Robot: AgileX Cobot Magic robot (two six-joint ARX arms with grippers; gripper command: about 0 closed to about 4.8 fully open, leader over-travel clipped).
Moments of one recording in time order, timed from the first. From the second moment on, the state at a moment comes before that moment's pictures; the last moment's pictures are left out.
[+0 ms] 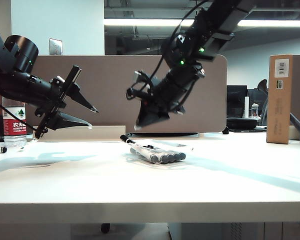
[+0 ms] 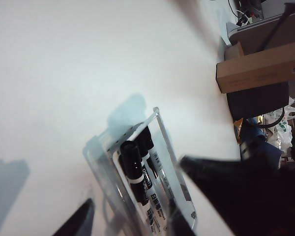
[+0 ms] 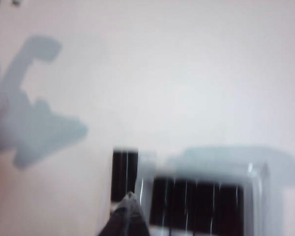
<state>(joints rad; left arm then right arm) -0.09 1.89 1.13 0.27 0.71 -0.76 0.49 2.22 1.82 -0.27 -0.34 0.02</state>
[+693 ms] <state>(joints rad) -0.09 1.89 1.13 0.27 0.70 -0.71 0.52 2.46 2.25 -0.57 -0.38 0.02</state>
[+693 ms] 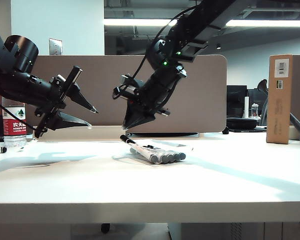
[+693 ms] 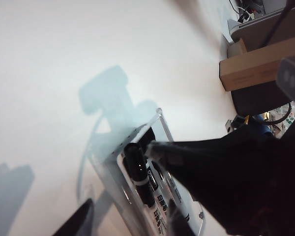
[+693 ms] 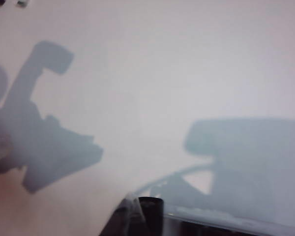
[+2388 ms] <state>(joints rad) -0.17 1.74 1.12 0.01 0.85 -0.51 0.54 2.13 2.25 -1.18 -0.10 -0.03</state>
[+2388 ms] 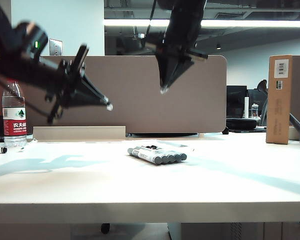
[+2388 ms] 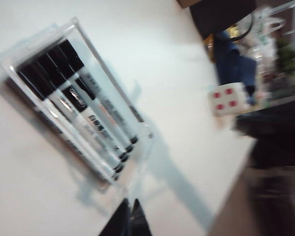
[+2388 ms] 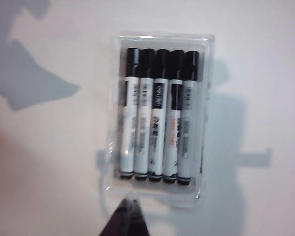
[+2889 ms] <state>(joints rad) -0.59 1.09 1.13 -0.44 0.02 -0.26 0.62 1.79 2.25 -1.25 -0.18 -0.08</state>
